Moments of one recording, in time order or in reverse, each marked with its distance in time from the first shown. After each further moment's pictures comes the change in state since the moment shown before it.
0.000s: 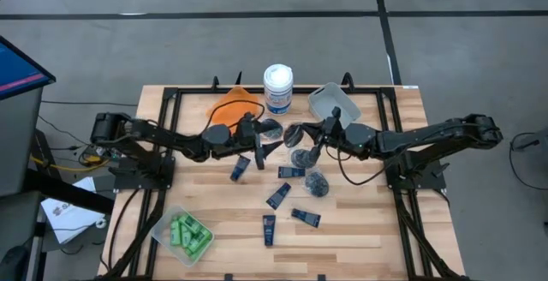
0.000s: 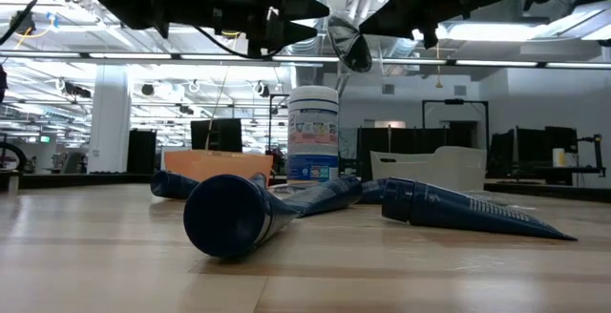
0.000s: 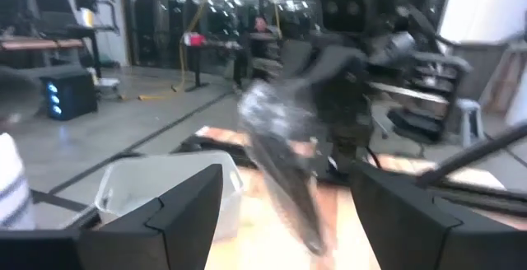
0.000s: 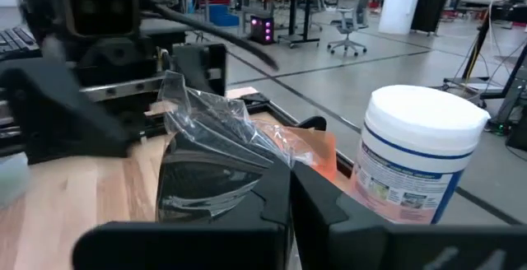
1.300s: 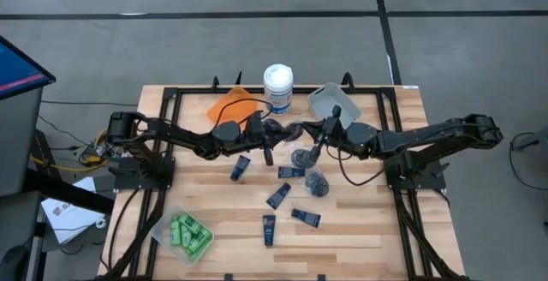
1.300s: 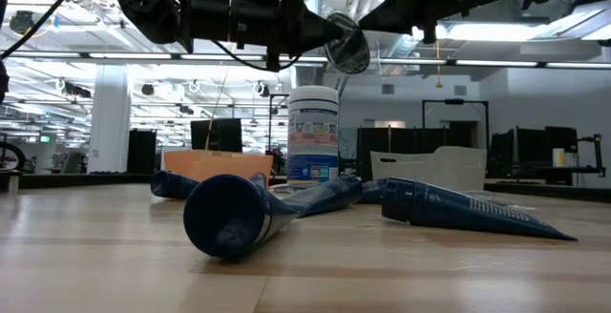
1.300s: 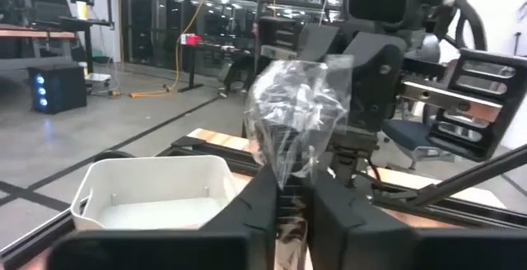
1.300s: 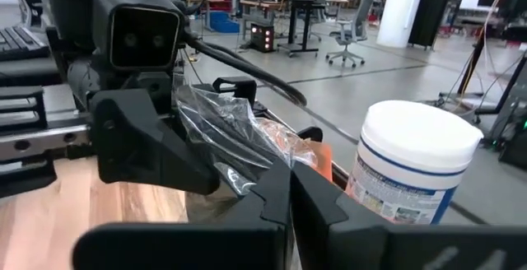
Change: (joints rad) left arm 0.037 0.138 0.079 0.075 0.065 -0.057; right arm 0.005 -0.001 0.000 0.029 -0.003 -0.057
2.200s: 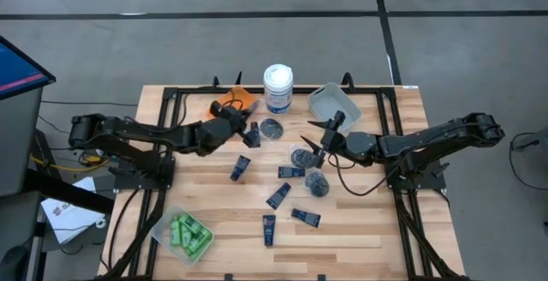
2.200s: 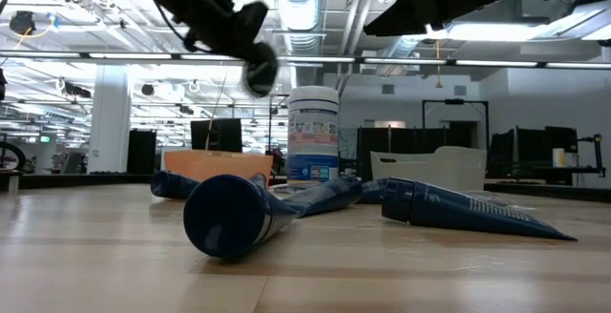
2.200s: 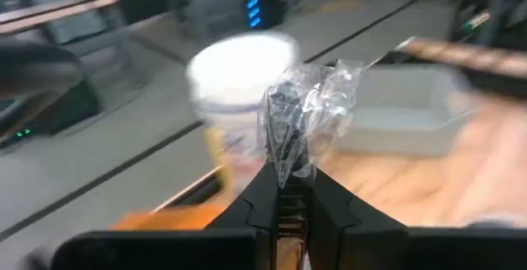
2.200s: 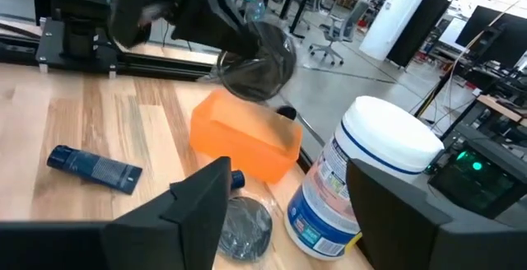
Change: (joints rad) left arm -0.009 -0.373 -0.001 -0.825 -0.636 -0.041; right arm 0.089 -0.027 0.000 -0.138 0.137 -0.220
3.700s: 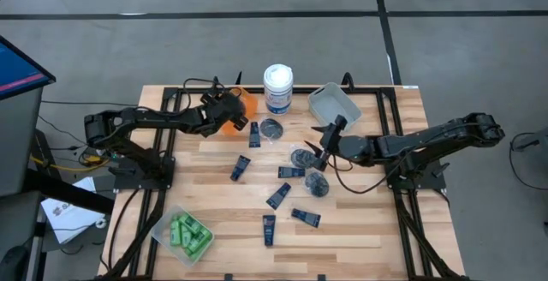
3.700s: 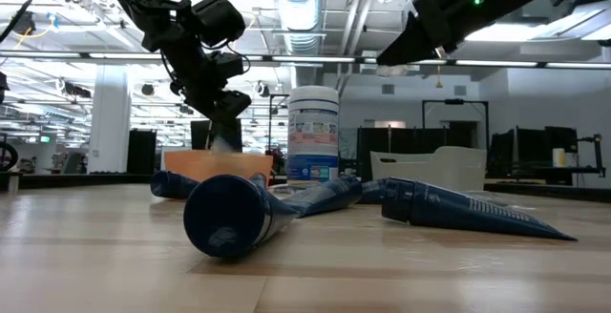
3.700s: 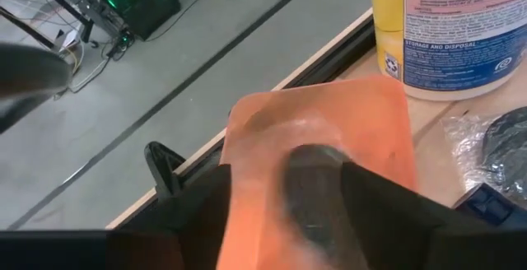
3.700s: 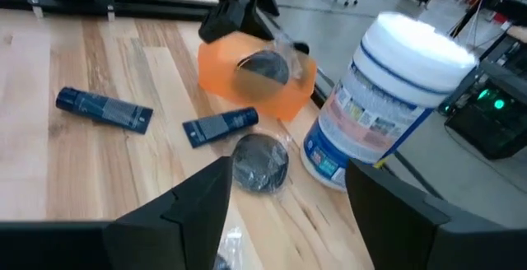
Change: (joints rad) left arm 0.336 0.161 0.000 -0.233 0.096 0.050; right arm -0.005 0.001 0.000 -0.227 -0.007 0.201
